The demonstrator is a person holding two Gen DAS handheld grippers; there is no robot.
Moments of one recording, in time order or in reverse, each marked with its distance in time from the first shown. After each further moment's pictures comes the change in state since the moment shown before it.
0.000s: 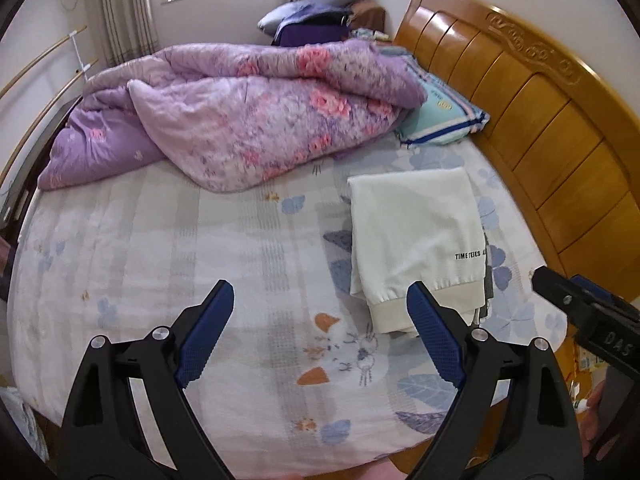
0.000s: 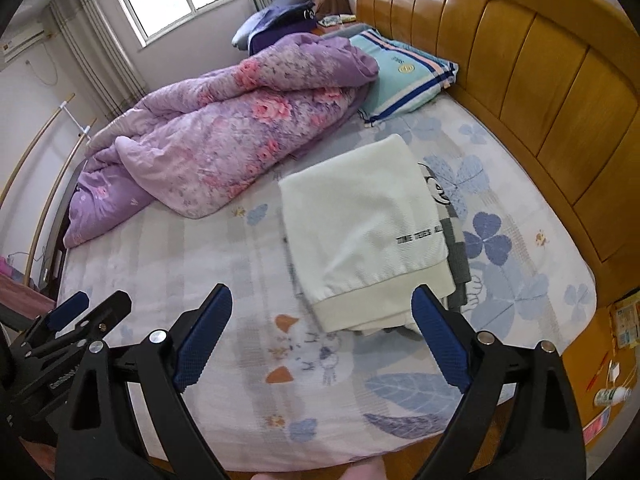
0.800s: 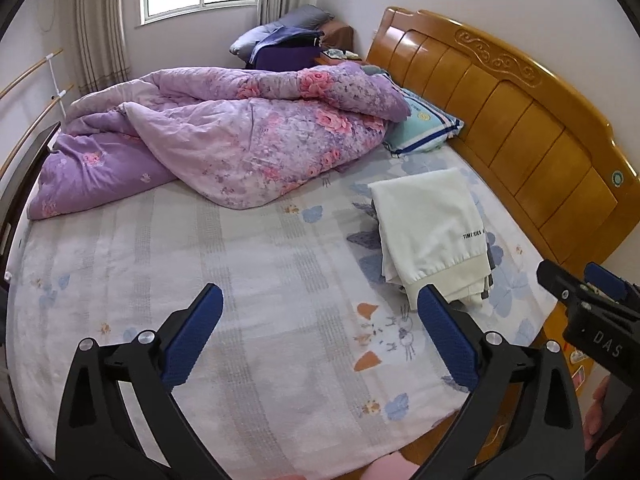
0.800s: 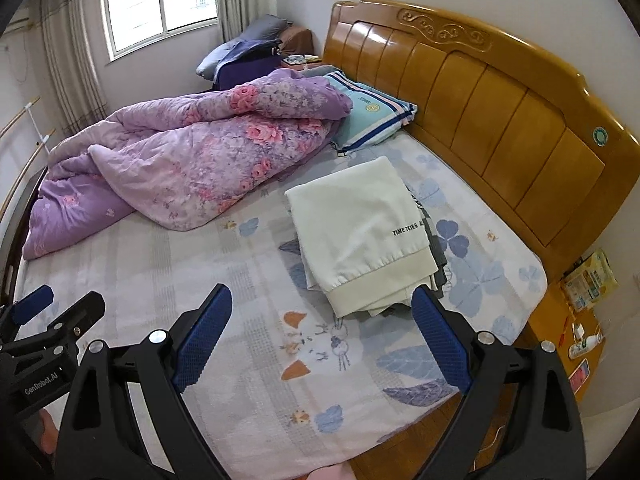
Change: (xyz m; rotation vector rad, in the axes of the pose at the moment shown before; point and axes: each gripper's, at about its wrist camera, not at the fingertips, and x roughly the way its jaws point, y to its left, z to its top) left arm -0.062 0.137 -0.033 0.086 -0.073 -0.124; right arm -0.046 0.152 -0.078 -0.007 -0.157 -0.259
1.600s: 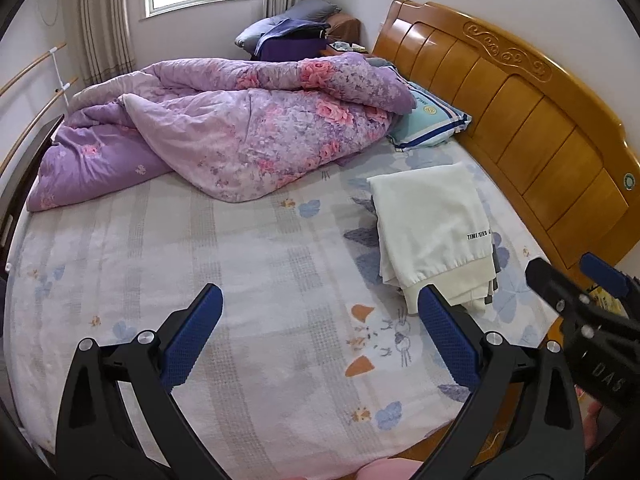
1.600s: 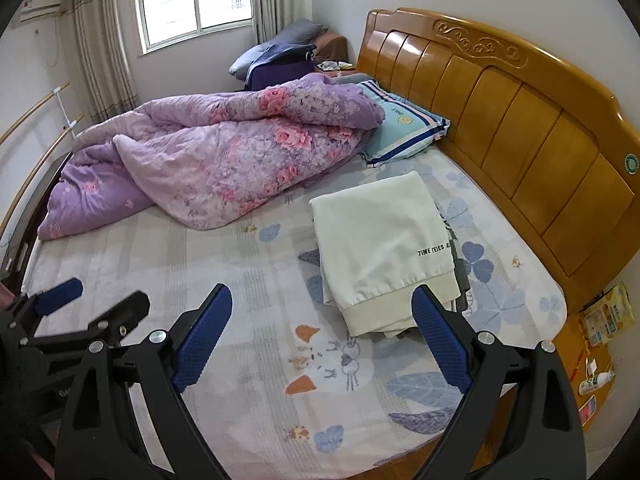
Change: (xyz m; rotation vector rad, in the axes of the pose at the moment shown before) left arm 0.036 -0.029 0.007 -0.019 0.029 0.037; right arm 0.025 -0.003 0.008 -0.088 -0.024 0.091
